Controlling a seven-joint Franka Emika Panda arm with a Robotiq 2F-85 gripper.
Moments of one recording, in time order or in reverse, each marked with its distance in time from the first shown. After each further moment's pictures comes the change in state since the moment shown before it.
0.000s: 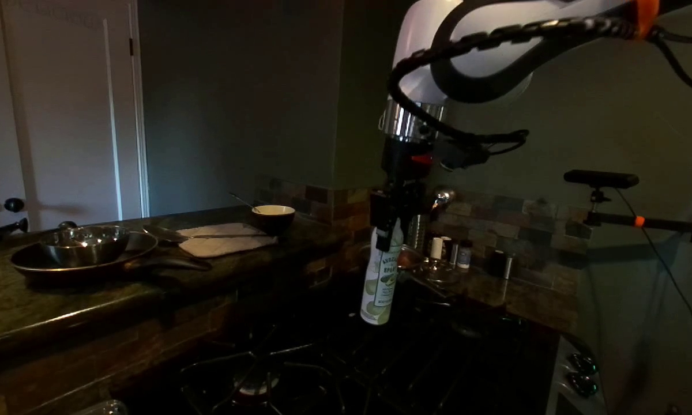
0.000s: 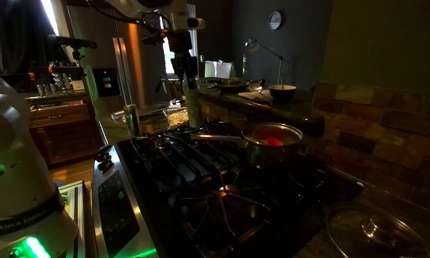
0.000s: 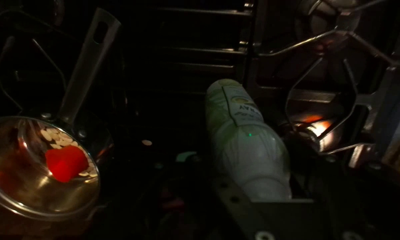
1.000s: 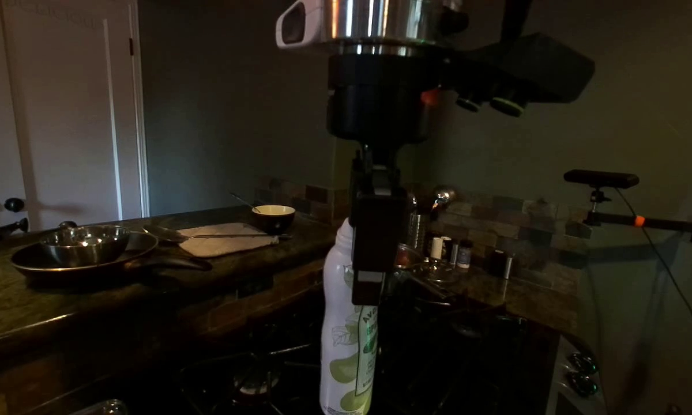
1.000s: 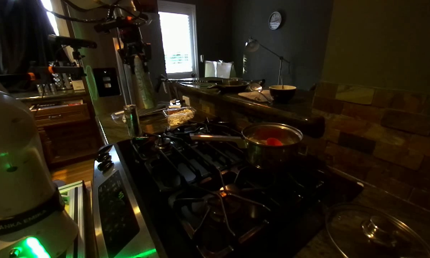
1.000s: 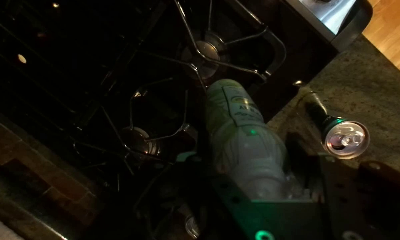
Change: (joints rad) arm 0.250 0.049 0.277 0.189 -0.008 -0.226 -0.110
